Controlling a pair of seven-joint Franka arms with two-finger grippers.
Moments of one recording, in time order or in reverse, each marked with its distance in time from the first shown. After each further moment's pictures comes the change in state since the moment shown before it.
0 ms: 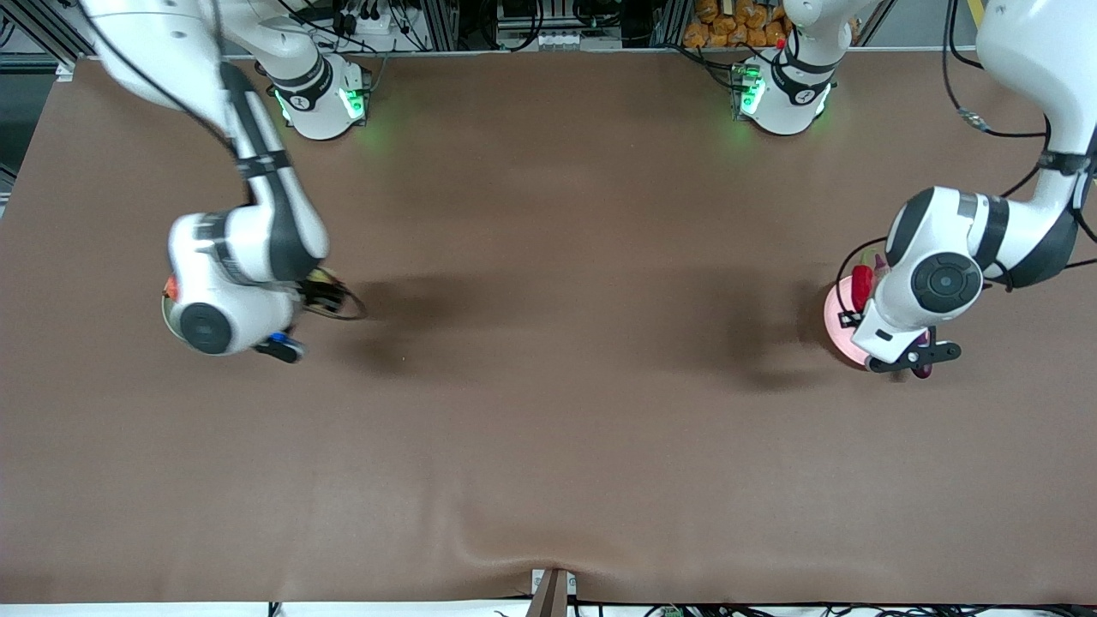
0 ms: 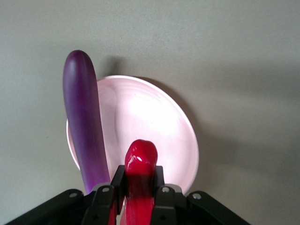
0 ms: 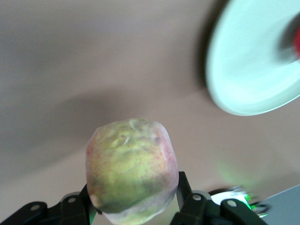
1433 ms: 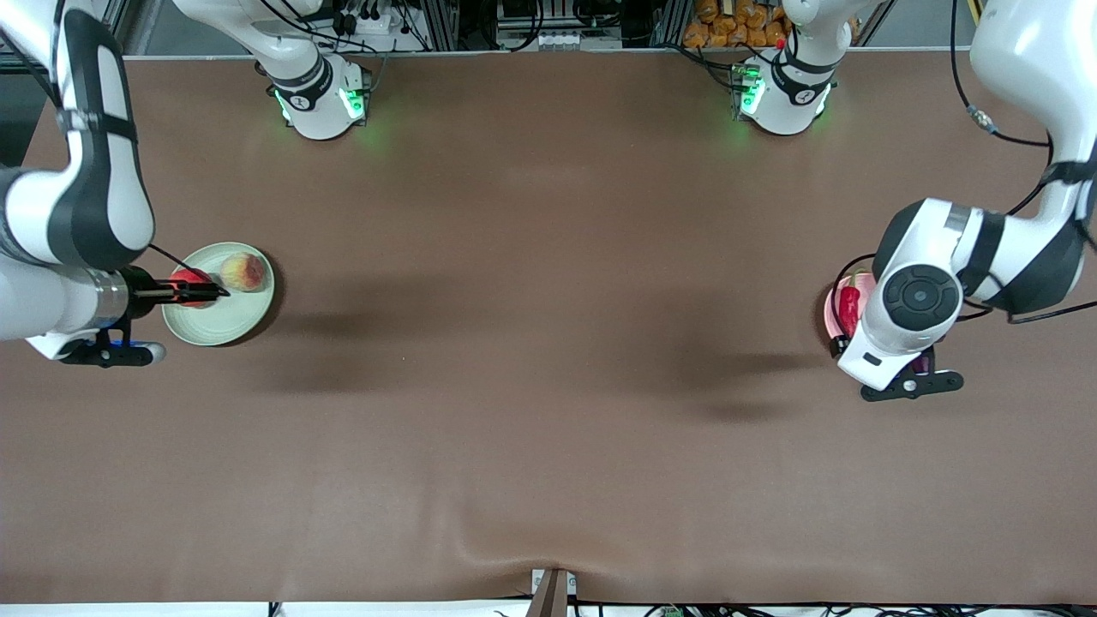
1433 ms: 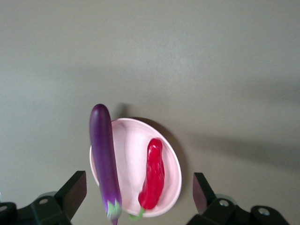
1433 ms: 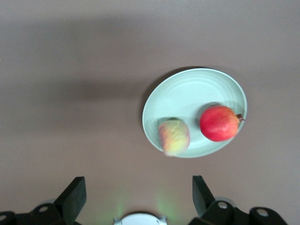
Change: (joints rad) left arm -0.069 0.042 -0.123 0.297 0.081 -0.251 -0.049; right arm -0.183 -0.051 0.042 0.363 -0.099 -0.226 -0.453
